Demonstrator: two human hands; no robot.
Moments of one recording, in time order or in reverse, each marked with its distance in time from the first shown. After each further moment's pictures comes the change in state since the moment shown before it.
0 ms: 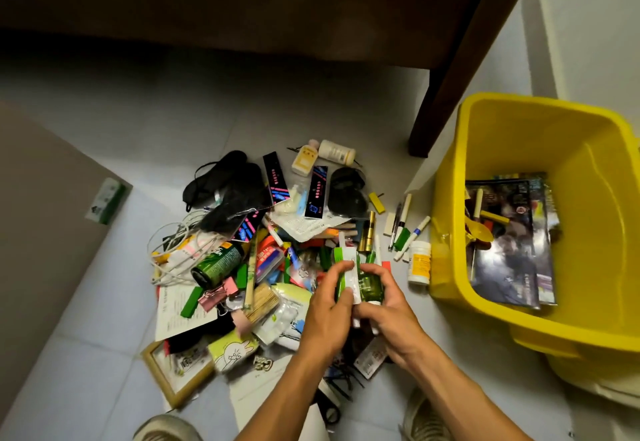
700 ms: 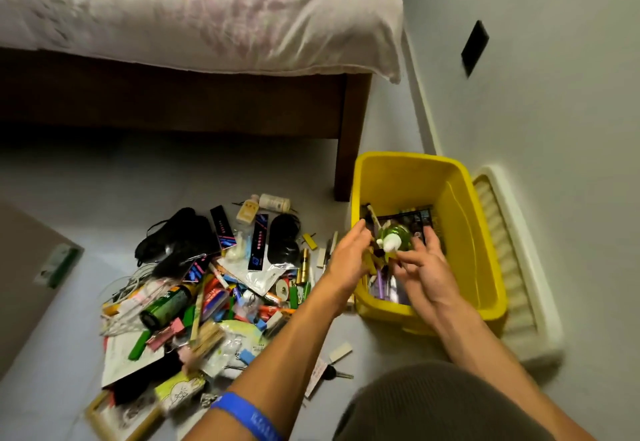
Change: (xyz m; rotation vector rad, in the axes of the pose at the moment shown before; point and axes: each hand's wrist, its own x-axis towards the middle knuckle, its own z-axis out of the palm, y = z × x) left_hand -0.029 0.174 0.108 -0.269 -0.336 0.037; right_hand -0.085 -0.155 -0.099 0.331 0.330 -0.327
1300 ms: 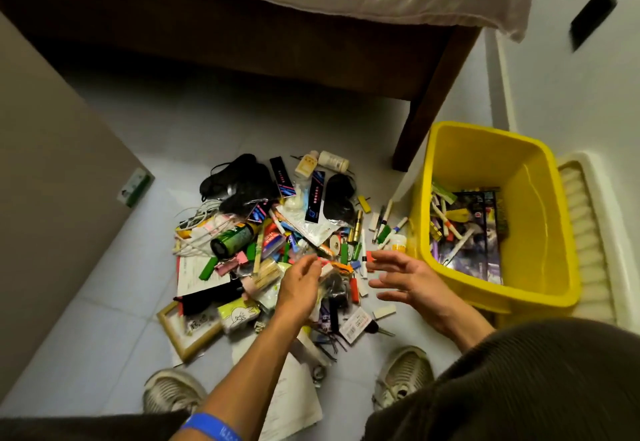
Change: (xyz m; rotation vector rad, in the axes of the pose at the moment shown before) left_hand -0.083 -0.106 -0.161 0.245 0.474 -0.101; right_hand -0.047 0.091 0.040 -0.700 -0.468 0.270
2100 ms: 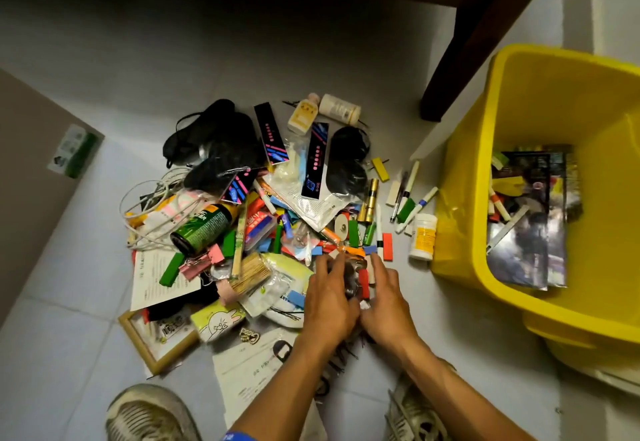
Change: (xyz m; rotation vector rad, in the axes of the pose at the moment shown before) left_hand 0.072 -0.070 0.063 0.651 -0.094 0.147; right_hand 0.105 0.130 0.042 -0.662 0.212 0.050
